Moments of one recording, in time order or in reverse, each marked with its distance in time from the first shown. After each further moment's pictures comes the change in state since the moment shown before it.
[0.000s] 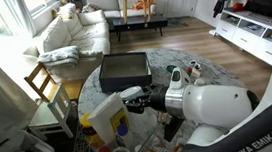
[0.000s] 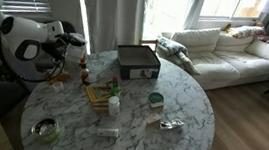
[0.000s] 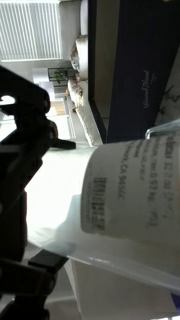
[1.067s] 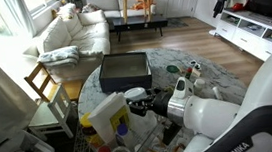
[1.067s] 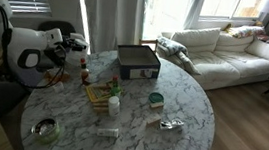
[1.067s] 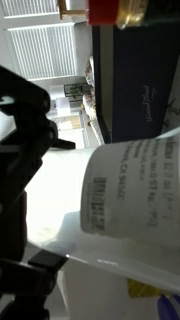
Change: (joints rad) arm -0.001 0.113 0.007 0.022 0.033 0.184 0.036
